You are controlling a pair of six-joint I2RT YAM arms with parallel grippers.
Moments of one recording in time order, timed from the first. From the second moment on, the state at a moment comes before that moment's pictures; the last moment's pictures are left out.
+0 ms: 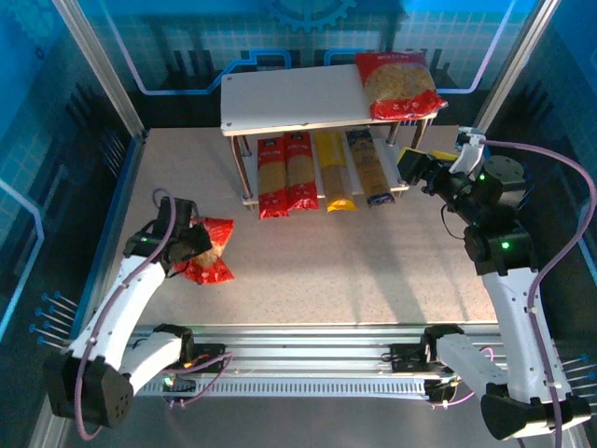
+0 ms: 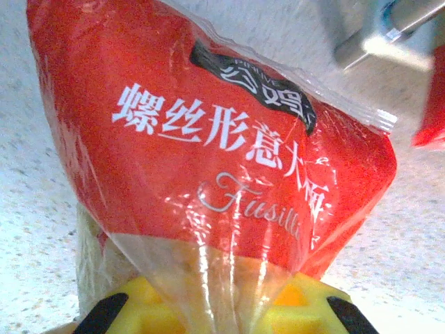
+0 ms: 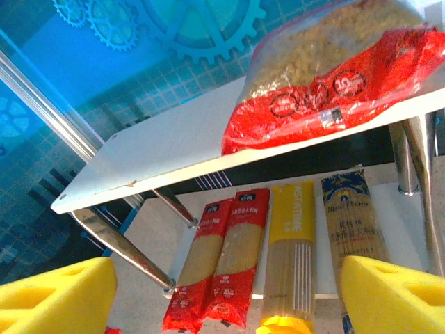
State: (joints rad) left arm -0.11 0.98 0.86 -0.86 -0.07 -0.53; right arm 0.09 0.91 1.19 -0.44 -0.31 0.45
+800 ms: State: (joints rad) left arm -0.11 1.17 1.63 -0.74 0.28 -0.51; right arm 0.24 0.99 1.15 -0.51 -0.21 0.41
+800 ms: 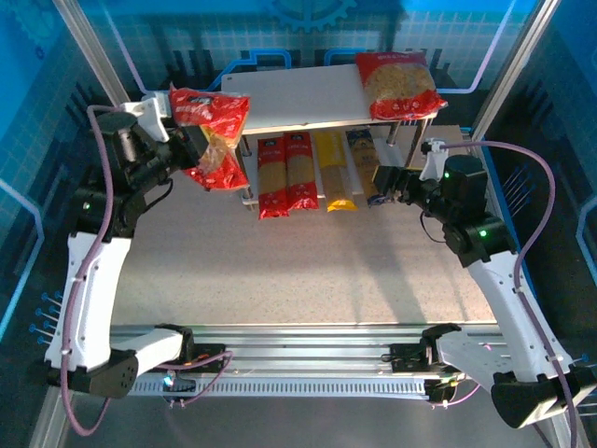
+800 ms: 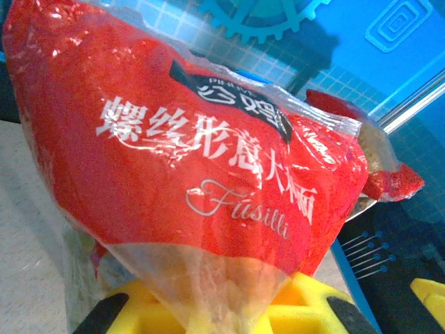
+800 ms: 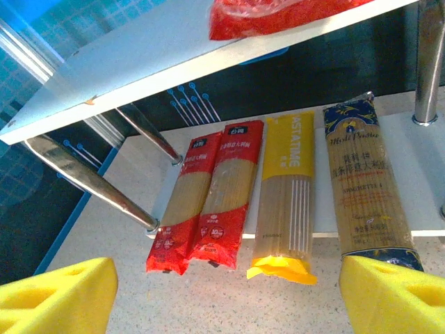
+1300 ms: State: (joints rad) left arm -0.11 1.34 1.66 -0.37 0.32 -0.66; right arm 0.33 1.07 1.15 -0.51 -0.16 0.40
